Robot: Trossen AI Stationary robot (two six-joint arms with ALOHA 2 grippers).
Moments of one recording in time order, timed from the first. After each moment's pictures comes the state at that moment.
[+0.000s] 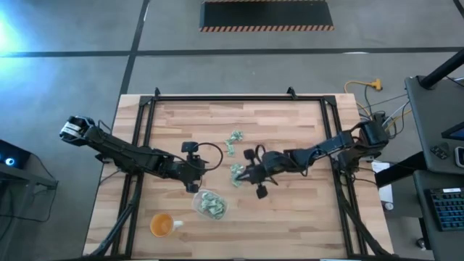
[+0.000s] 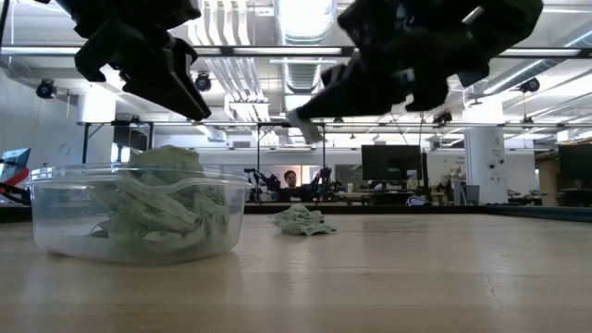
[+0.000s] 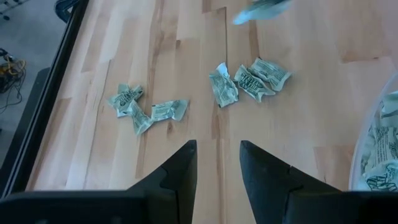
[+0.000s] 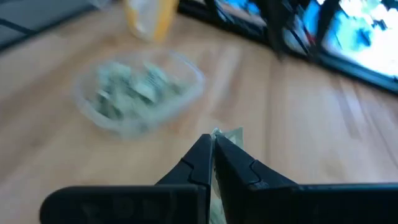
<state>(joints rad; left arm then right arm) -0.32 1.24 0.78 -0.36 -0.51 -0.04 0.14 1.68 0.78 0.47 -0.06 -0.25</state>
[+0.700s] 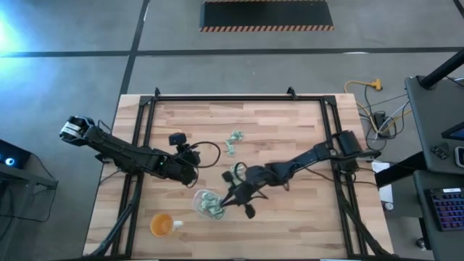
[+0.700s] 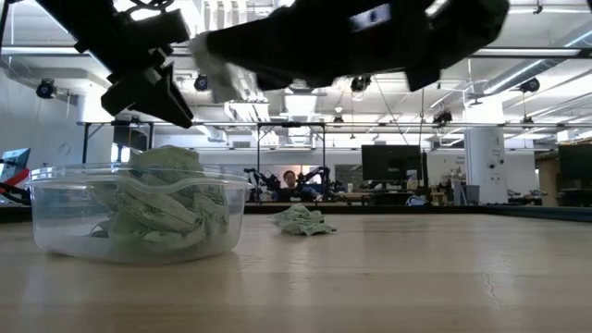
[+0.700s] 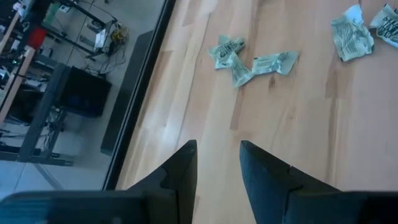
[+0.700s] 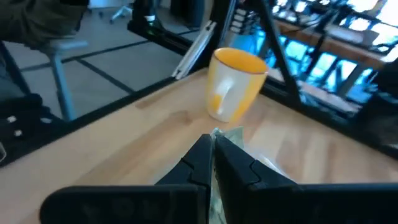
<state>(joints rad) -0.32 1.24 0.78 -0.59 -0.87 -0.18 0.23 1.98 1.05 0.67 -0.29 -0.27</state>
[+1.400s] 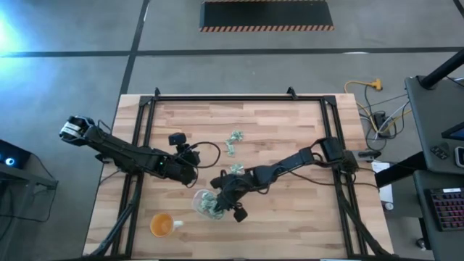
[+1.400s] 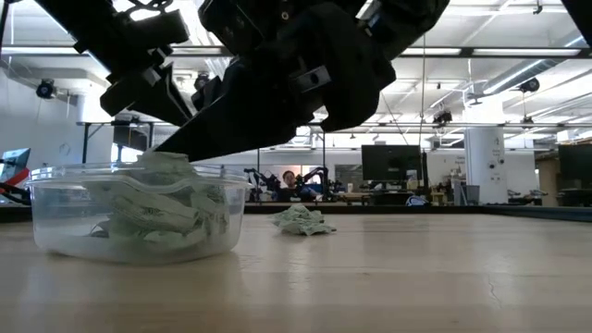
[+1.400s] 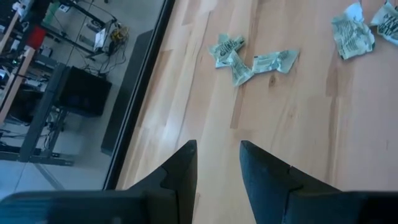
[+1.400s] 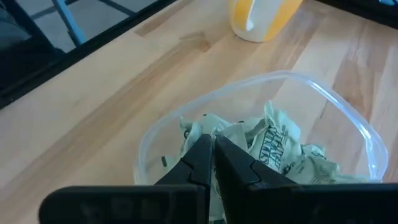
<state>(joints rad) -0.32 1.24 0.78 -0.59 -0.87 -0.18 0.23 2.17 1.40 0.16 -0.32 -0.24</state>
